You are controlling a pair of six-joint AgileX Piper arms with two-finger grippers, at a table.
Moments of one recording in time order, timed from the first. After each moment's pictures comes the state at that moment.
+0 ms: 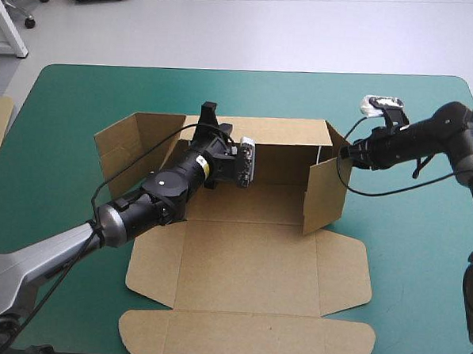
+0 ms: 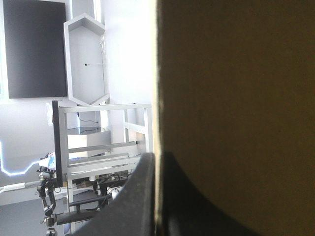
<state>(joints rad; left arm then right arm) -0.74 1.54 -1.11 1.50 0.31 -0.18 -0.04 1.69 -1.44 0.64 1.07 -0.58</state>
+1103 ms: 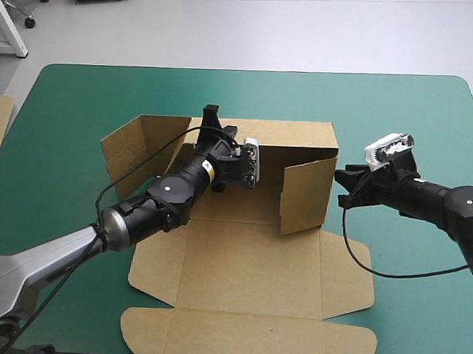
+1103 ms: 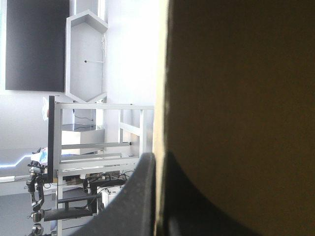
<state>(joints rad) -0.78 1.54 -1.11 1.55 0.34 -0.31 -0.04 1.29 -0.85 1.18 0.69 -1.36</state>
